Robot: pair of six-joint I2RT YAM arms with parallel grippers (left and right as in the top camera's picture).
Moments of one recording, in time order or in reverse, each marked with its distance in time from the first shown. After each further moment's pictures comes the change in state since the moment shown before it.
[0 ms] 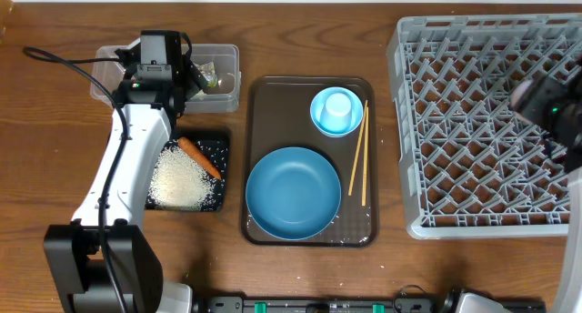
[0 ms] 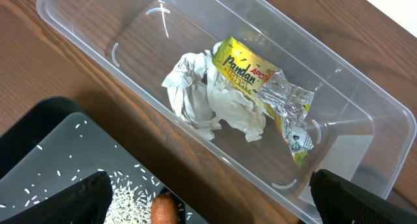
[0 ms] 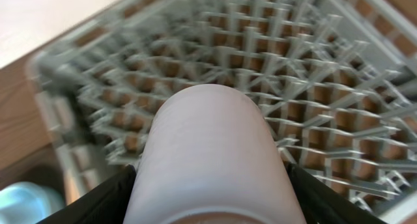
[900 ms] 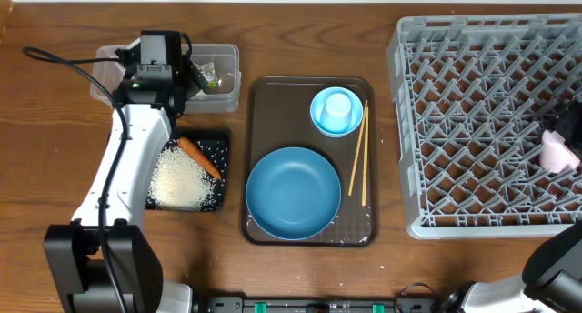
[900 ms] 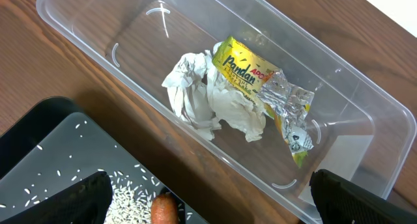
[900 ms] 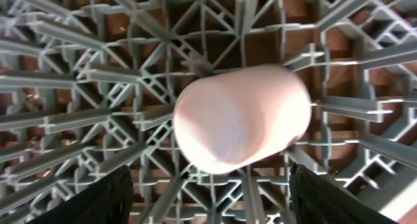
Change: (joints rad) left arm 0.000 0.000 0.000 0.000 0.000 0.000; right arm -0.291 0.354 0.000 0.051 -0.122 -0.023
